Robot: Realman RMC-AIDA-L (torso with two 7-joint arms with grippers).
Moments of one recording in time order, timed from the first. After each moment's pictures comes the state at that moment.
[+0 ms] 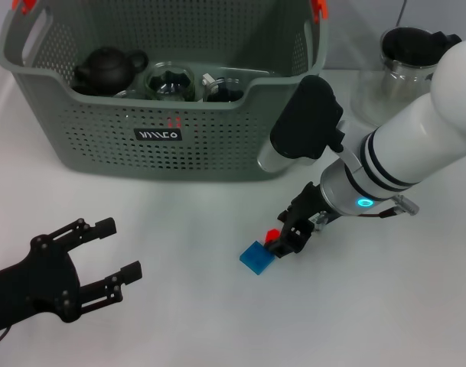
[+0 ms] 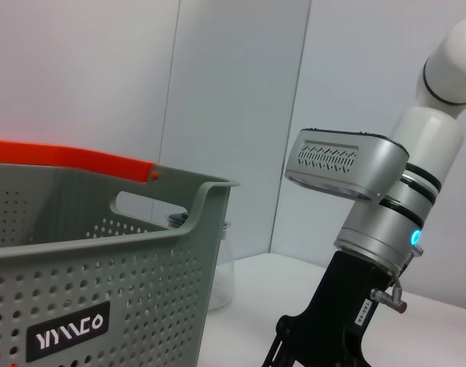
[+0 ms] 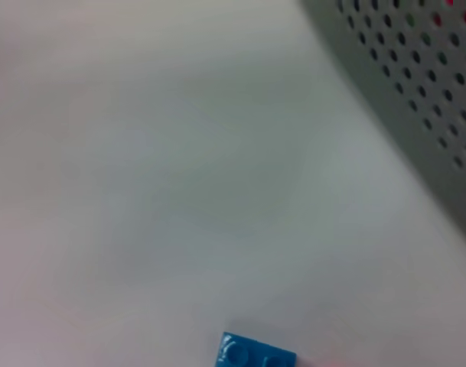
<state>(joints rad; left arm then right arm) -0.26 -2.14 0.27 0.60 2.12 1.83 -0.95 0.84 2.11 -1.74 -0.87 -2.40 -1.09 2.43</state>
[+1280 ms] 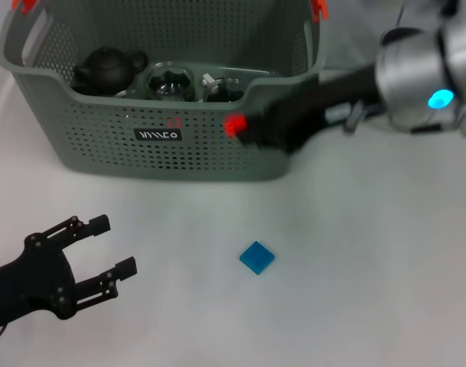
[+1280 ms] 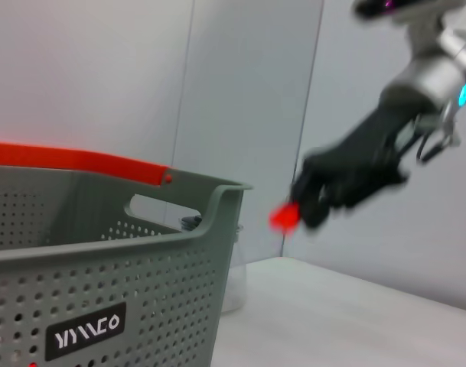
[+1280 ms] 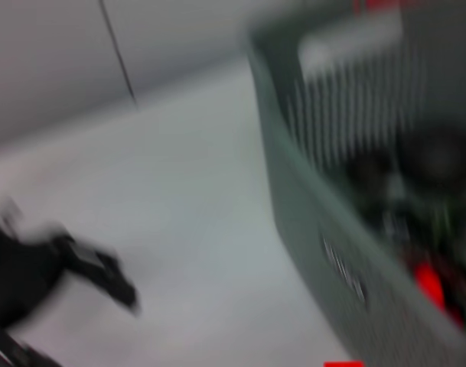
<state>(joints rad) -0.26 -2.14 0.24 0.60 2.12 1.83 -0.95 0.68 2.10 -1.33 -1.41 -2.15 -1.42 2.34</state>
